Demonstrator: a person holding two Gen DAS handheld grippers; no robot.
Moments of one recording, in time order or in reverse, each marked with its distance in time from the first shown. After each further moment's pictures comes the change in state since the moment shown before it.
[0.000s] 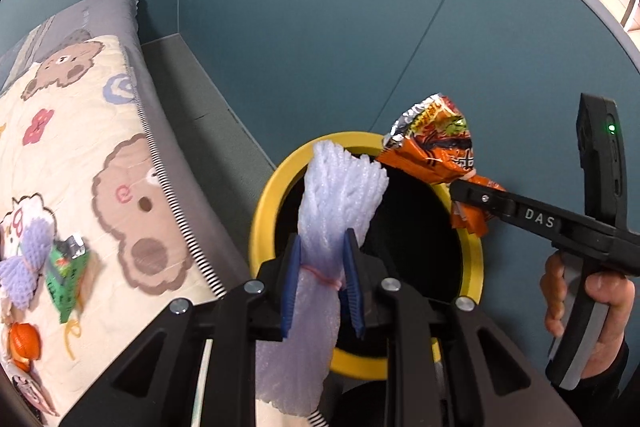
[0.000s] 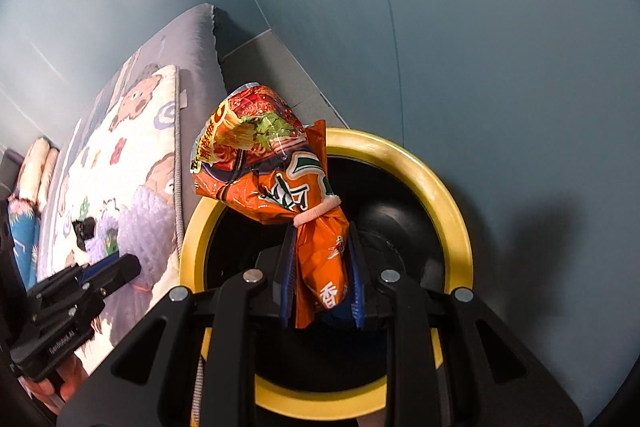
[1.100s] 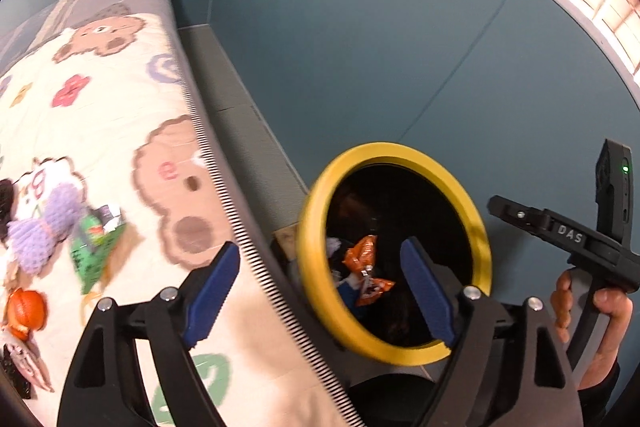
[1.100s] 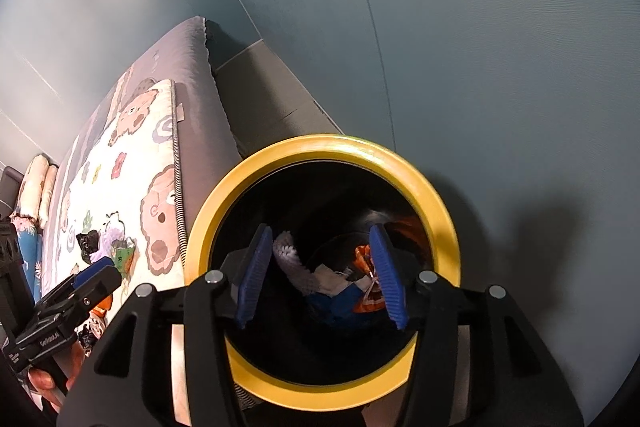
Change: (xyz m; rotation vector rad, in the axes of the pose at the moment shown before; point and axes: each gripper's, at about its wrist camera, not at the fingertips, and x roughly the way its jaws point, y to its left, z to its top) left arm -0.025 0.056 -0.019 -0.130 -0.033 0.038; right arm -0.016 0.010 -0.008 0.018 -0.018 -0.004
